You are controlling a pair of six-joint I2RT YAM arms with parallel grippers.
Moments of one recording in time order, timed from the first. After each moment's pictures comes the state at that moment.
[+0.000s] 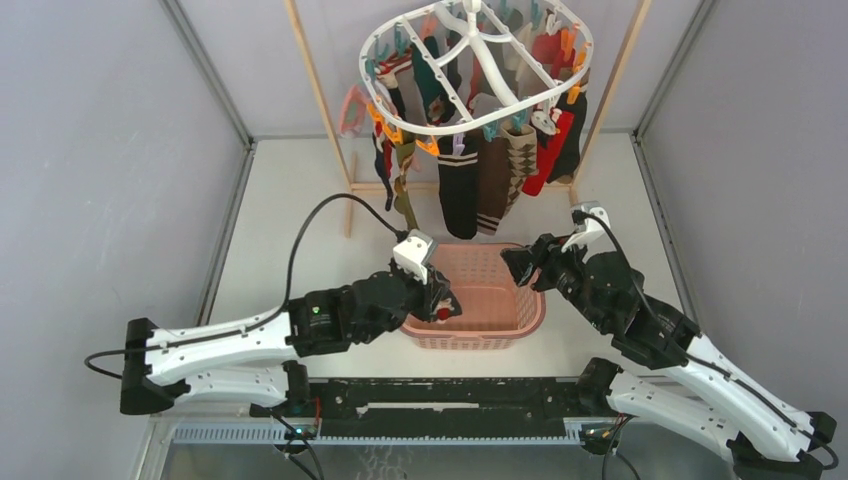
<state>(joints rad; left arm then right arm) -1.31 1.02 0.94 -0.28 -0.50 -0.44 0.89 0.61 0.86 -0.49 0.36 0.53</state>
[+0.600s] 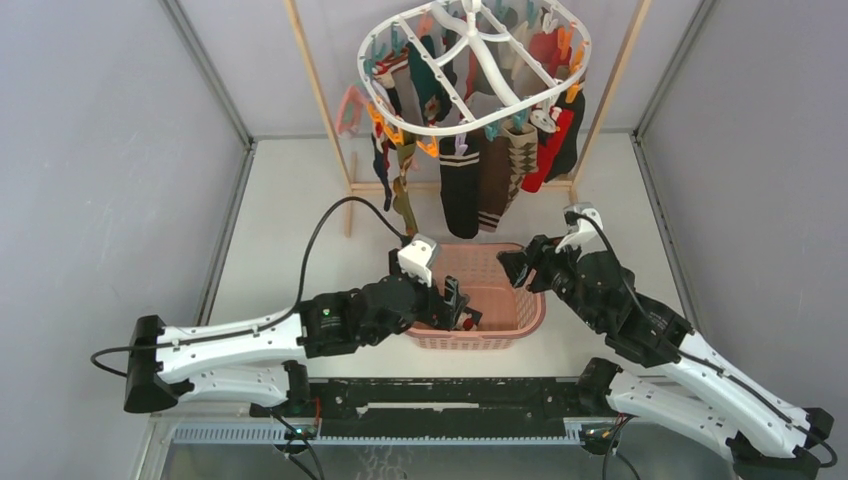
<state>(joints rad) -1.31 1.07 0.88 -0.23 -0.51 -0.50 0.89 0.63 0.83 -0.49 0.36 0.55</state>
